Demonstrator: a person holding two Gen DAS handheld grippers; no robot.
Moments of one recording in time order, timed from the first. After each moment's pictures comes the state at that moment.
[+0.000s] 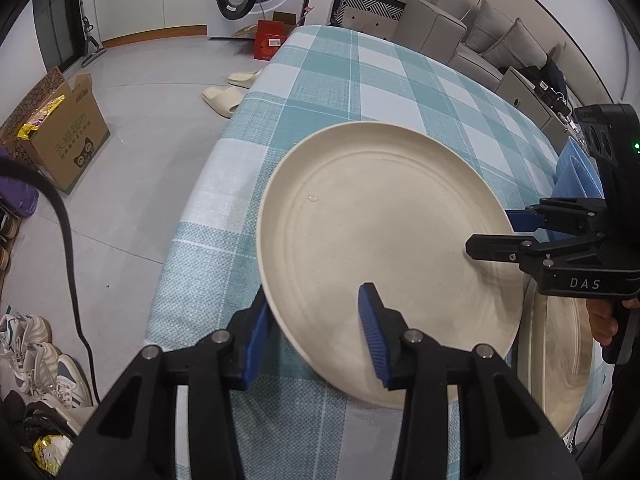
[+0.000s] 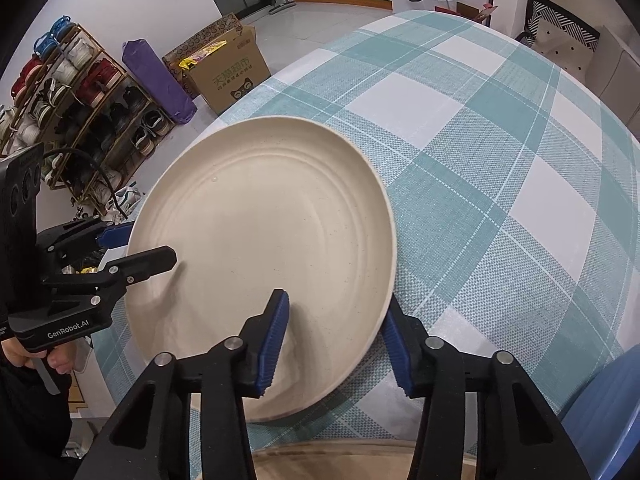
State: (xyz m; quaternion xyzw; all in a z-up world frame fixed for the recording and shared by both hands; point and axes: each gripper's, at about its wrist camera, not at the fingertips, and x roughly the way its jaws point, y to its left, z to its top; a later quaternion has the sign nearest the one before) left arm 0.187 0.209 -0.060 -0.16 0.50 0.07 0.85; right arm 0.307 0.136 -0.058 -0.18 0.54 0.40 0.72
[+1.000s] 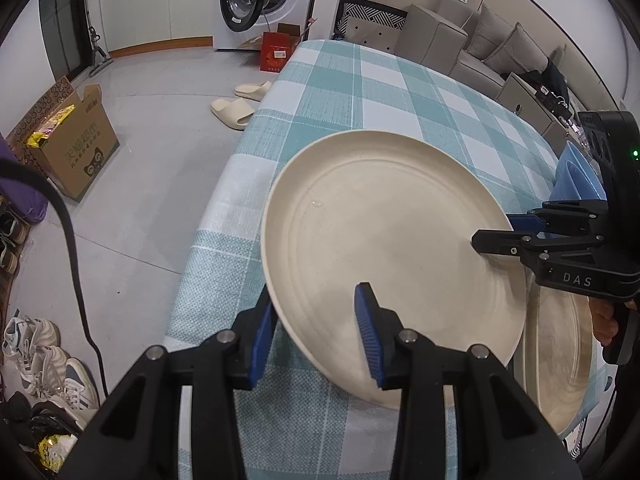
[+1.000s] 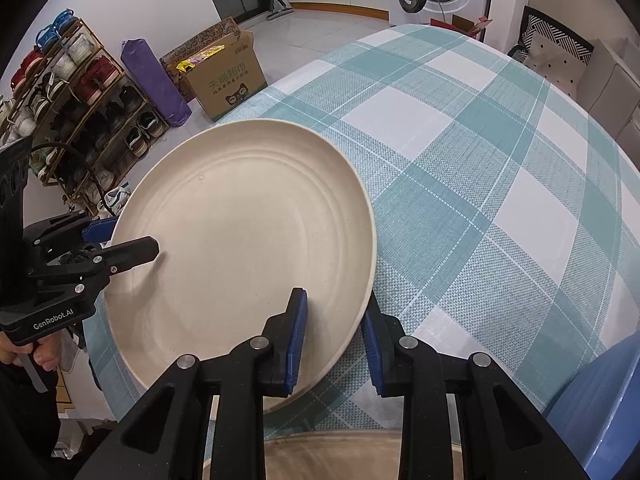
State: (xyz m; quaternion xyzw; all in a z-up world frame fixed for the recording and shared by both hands) left arm 0.178 0.207 -0.044 -0.15 0.48 0.08 0.86; right arm 0.299 0.129 -0.047 -0.19 0.52 0.40 0.73
